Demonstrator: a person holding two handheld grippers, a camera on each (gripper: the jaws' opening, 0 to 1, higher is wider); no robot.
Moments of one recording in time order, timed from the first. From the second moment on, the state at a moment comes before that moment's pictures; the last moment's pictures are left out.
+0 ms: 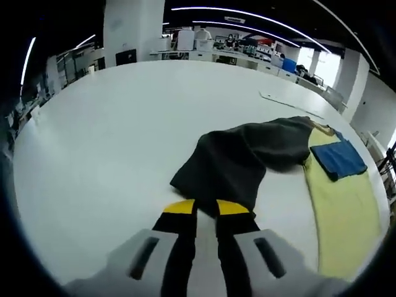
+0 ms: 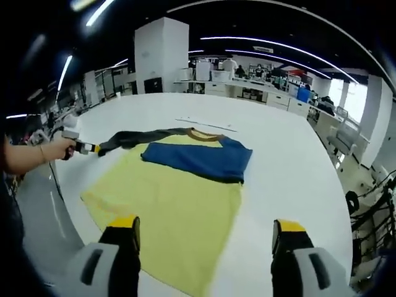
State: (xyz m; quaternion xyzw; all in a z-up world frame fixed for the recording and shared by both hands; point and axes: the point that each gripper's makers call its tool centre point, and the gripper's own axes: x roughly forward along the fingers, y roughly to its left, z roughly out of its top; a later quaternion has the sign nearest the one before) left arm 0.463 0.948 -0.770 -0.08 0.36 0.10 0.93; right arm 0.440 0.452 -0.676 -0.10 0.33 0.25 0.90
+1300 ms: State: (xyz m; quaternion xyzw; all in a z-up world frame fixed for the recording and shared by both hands) left arm 0.510 1.039 -0.766 0.12 0.40 0.06 0.90; right arm 0.427 0.467 -0.675 -0.10 0.32 0.31 0.89
